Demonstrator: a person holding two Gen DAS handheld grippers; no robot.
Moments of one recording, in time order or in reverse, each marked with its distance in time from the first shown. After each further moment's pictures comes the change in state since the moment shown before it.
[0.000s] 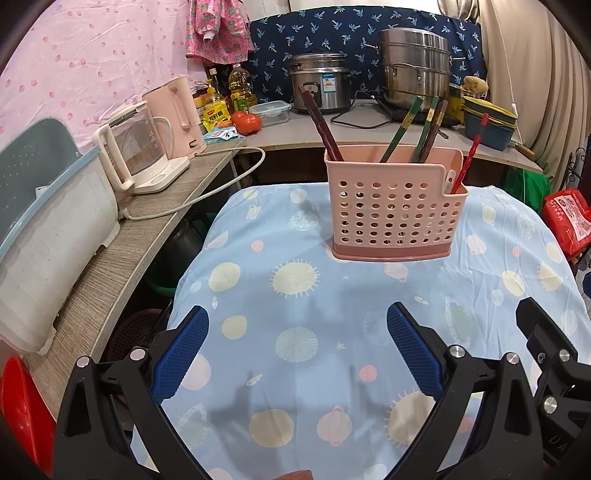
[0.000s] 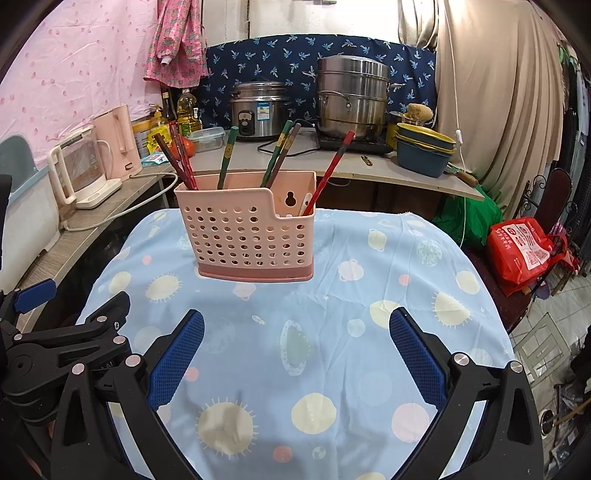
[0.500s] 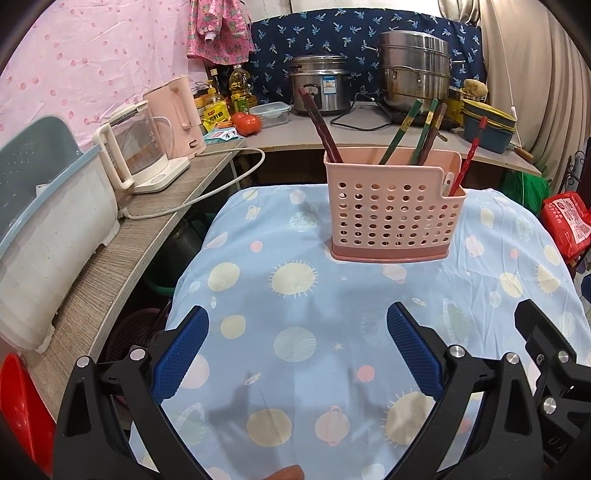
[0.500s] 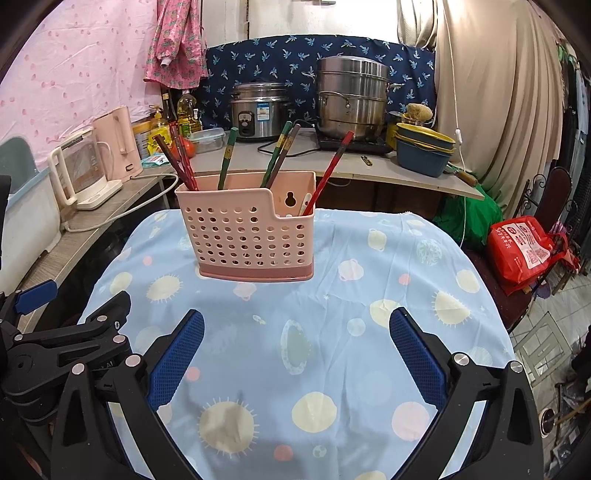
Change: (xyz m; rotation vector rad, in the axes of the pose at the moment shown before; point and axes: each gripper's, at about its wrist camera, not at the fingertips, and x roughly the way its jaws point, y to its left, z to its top) left arm -0.002 0.000 0.000 -0.008 -0.003 -0.004; right arm 0.000 0.000 0.001 0.001 -0.002 0.002
